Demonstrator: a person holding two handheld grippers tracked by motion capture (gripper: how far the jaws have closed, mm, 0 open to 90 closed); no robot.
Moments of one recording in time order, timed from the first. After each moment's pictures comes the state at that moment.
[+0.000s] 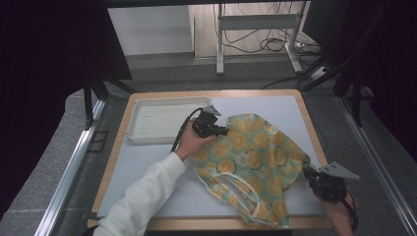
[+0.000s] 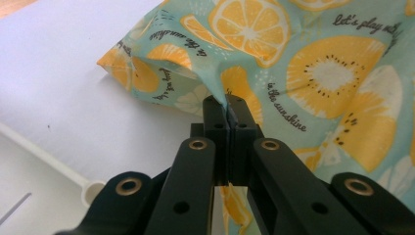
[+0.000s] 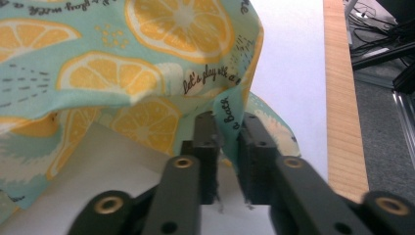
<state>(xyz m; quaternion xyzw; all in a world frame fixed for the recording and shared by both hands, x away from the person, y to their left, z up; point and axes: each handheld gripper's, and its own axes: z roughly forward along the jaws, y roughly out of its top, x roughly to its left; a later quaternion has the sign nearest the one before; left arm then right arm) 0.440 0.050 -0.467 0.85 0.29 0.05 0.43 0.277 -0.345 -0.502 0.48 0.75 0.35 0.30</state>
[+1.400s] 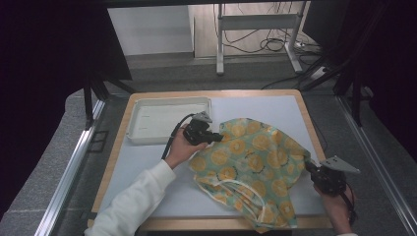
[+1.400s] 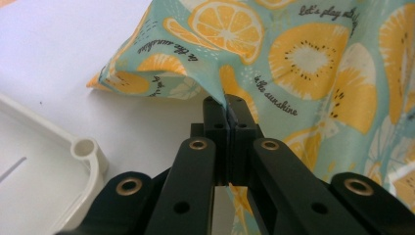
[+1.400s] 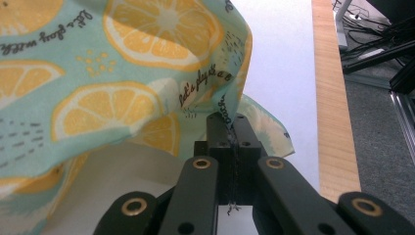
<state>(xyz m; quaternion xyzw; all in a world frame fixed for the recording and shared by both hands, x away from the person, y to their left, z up) 0.408 0.074 -0.464 0.85 0.28 0.04 0.44 0.293 -0.346 -0.498 0.49 0.73 0.36 0.30</state>
